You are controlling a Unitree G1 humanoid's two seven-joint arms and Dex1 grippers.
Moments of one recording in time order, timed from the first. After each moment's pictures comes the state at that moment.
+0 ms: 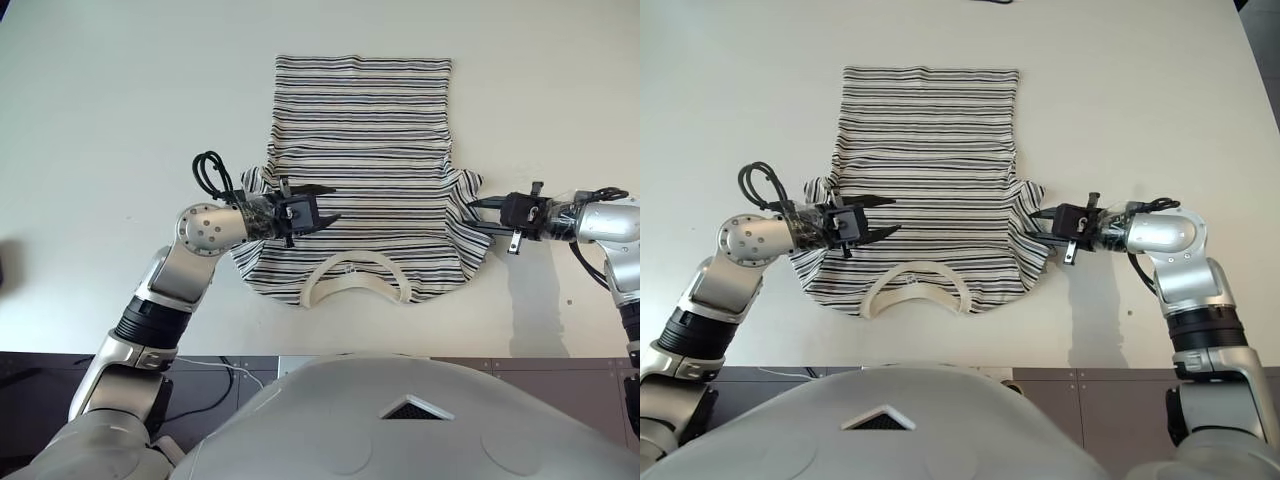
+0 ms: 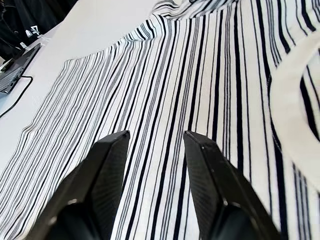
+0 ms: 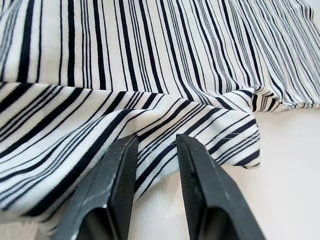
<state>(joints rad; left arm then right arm) -0.04 0.63 -0.35 -0.11 0.10 -0.09 -0.84 -0.09 -0.80 0.21 0.27 0.00 -0.33 1.07</state>
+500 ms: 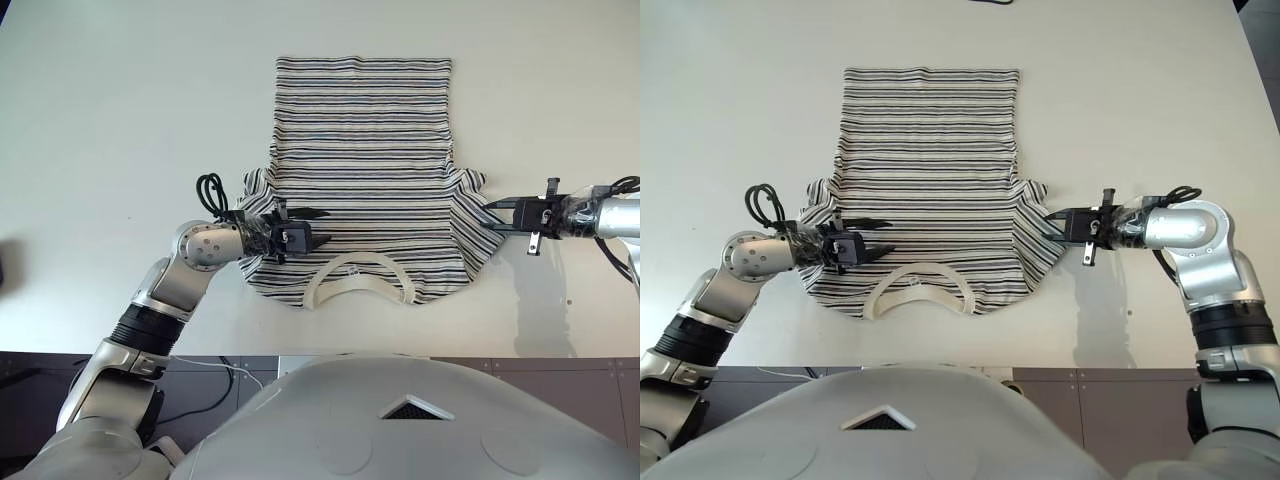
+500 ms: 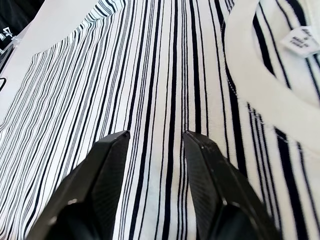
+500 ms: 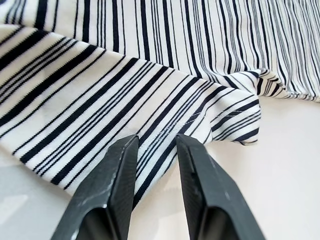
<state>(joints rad) 0.00 0.66 -0.37 0.00 0.13 -0.27 -0.83 -0.10 -0.89 0.20 0.23 -0.04 -0.34 1.11</state>
